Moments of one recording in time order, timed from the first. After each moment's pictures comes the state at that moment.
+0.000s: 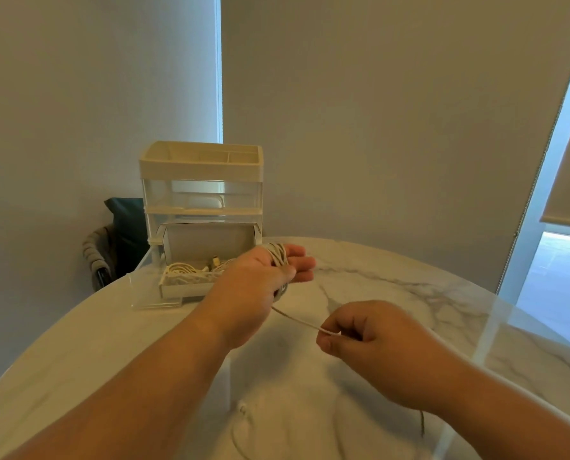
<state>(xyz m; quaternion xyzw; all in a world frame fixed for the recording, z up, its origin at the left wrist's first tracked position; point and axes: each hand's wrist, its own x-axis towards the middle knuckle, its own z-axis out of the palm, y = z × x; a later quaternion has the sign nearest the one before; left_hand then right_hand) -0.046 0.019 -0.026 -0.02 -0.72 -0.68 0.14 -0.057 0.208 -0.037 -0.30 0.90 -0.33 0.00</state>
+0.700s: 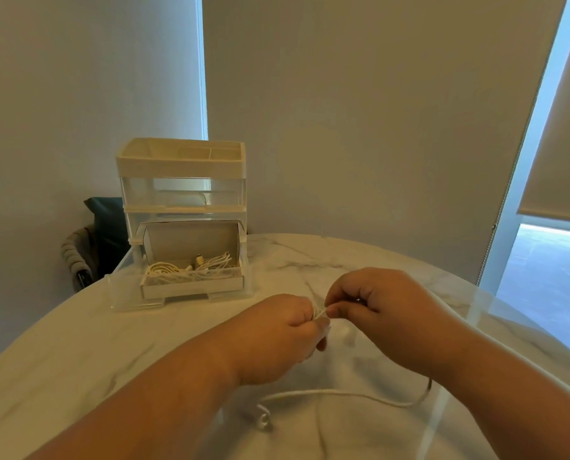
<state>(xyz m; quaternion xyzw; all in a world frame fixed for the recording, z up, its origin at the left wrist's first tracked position) -0.032 0.050 -0.041 -0.10 -0.93 -0.35 -0.01 -0.079 0.231 -0.024 -0.34 0.90 -0.23 -0.11</state>
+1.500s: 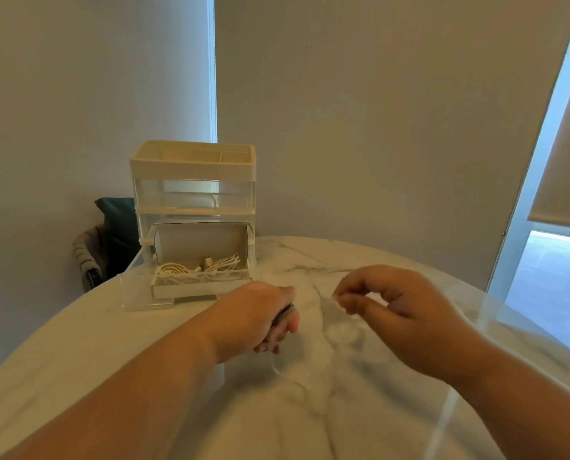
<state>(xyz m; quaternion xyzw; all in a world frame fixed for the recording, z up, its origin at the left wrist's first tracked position) -0.044 0.016 -0.043 -0.02 -0.84 -0.54 -0.03 -0.081 0.234 -0.029 -0.44 0.80 -0.36 -0.18</state>
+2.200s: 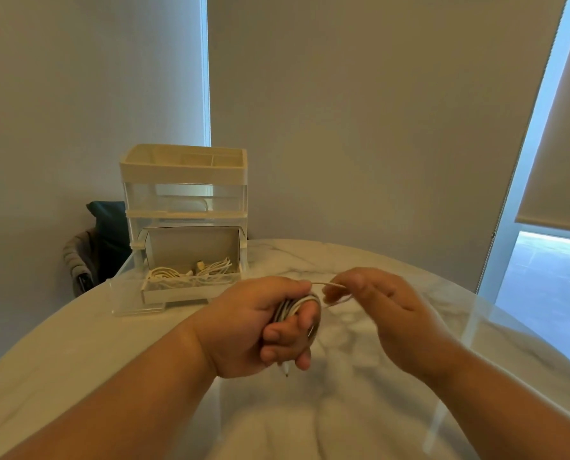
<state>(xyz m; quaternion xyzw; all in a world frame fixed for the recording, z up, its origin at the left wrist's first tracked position) -0.036 0.031 -0.031 -0.22 -0.57 -0.76 -0.21 -0.086 0.229 -0.038 -0.36 0.77 -0.52 -0.09</state>
